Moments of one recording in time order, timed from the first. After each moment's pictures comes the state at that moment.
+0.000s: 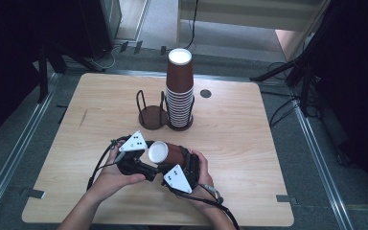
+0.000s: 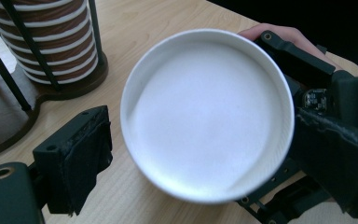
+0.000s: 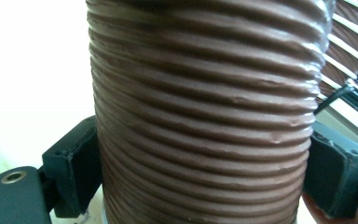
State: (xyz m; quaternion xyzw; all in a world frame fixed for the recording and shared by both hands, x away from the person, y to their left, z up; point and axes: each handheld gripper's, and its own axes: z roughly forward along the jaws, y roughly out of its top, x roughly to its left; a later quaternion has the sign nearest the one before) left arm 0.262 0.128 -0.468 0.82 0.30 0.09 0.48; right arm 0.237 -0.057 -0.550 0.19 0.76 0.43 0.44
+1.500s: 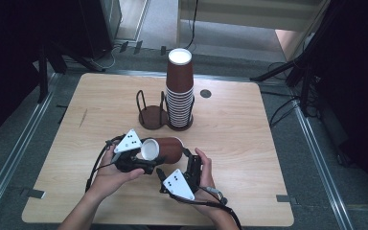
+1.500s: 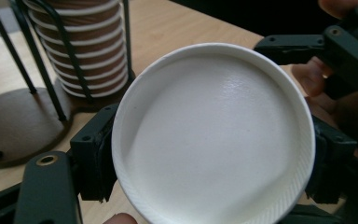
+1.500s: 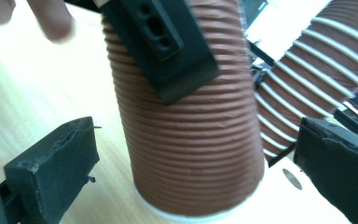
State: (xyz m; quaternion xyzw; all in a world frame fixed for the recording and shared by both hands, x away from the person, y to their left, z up) left arm 0.264 0.139 -0.474 0.78 0.32 0.15 0.52; right arm 0.220 -0.060 -0.523 0.16 0.75 0.45 0.45
